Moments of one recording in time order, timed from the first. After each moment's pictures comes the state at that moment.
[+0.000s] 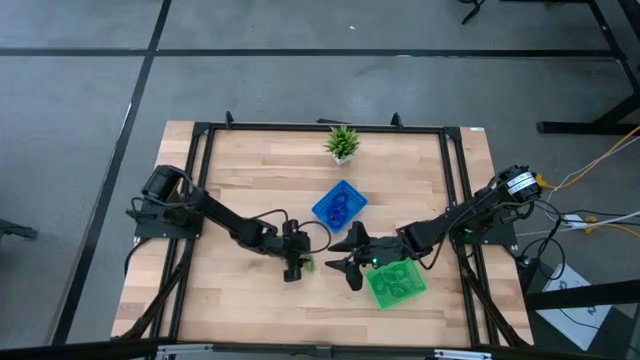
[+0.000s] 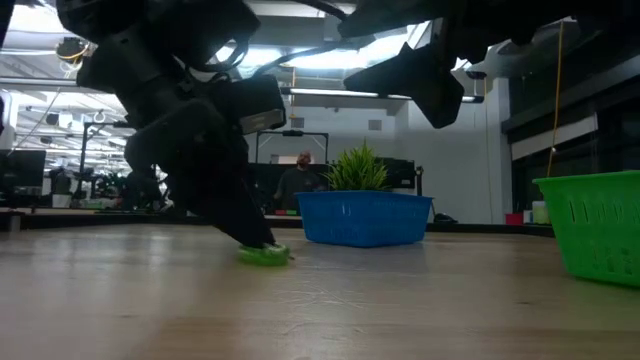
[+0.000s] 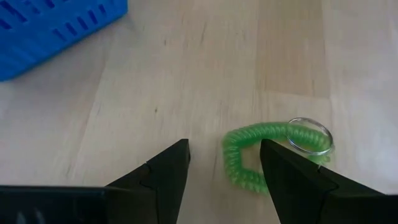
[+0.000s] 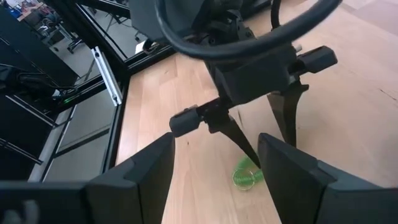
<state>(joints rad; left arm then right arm) -0.31 1.82 0.81 0.13 -0.23 -0.39 0.42 1.61 0.83 0.42 0.37 0.62</state>
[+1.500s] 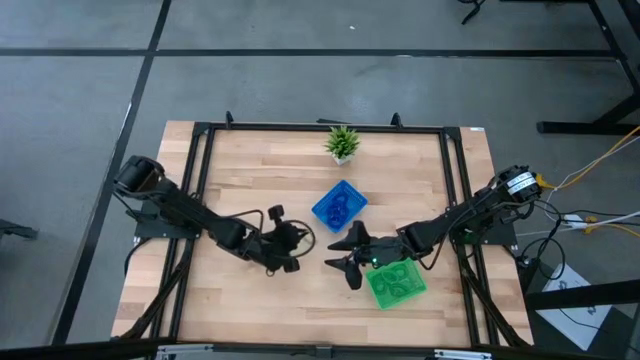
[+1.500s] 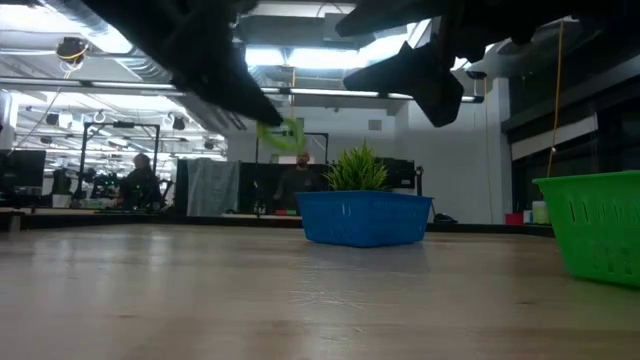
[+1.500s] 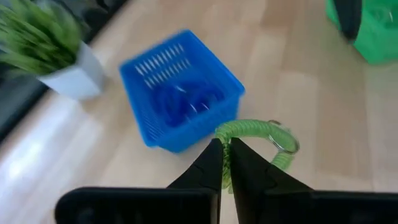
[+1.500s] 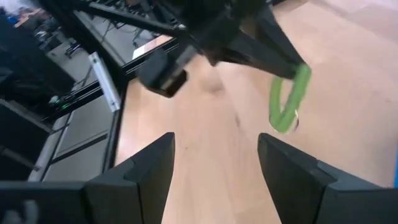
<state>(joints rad) -0.43 1.58 0.86 -0.06 -0.74 -0.34 0.42 1.61 0.83 0.43 0.38 0.62</state>
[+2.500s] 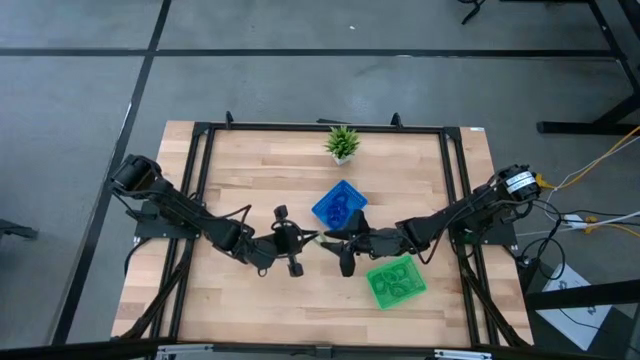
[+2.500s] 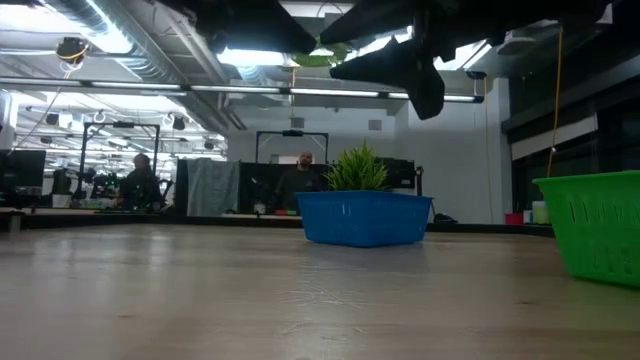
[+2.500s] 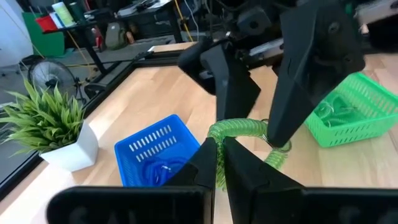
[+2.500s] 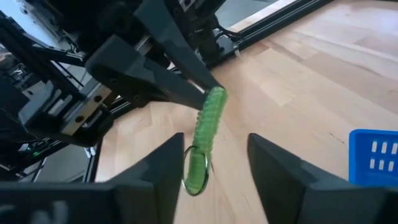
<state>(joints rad) -0.47 1.55 0.86 0.26 -0.82 -0.12 0.36 1.61 0.83 0.51 0.50 0.59</state>
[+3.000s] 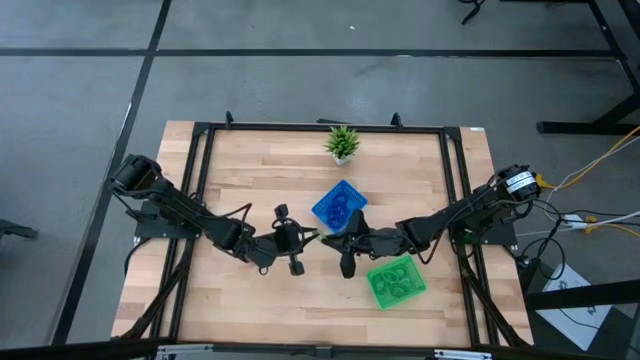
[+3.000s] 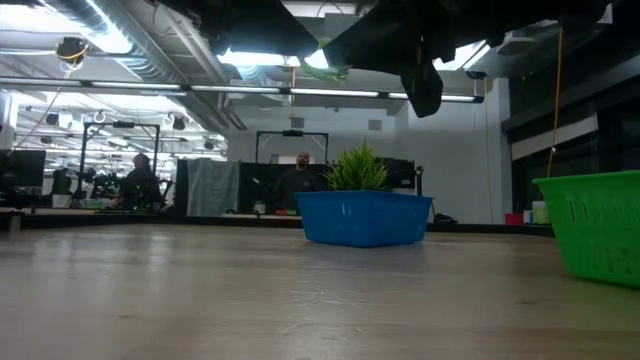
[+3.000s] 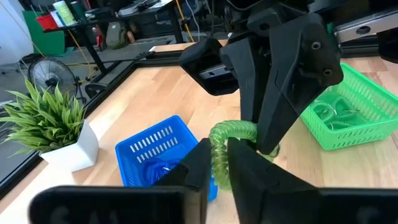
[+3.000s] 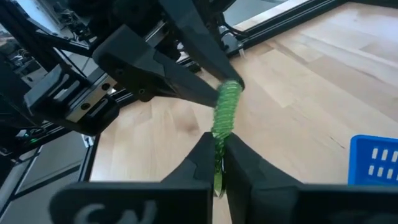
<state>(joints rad) -0.45 1.55 0.86 0.27 -0.81 -0.13 0.37 1.61 0.83 0.51 0.49 0.53</state>
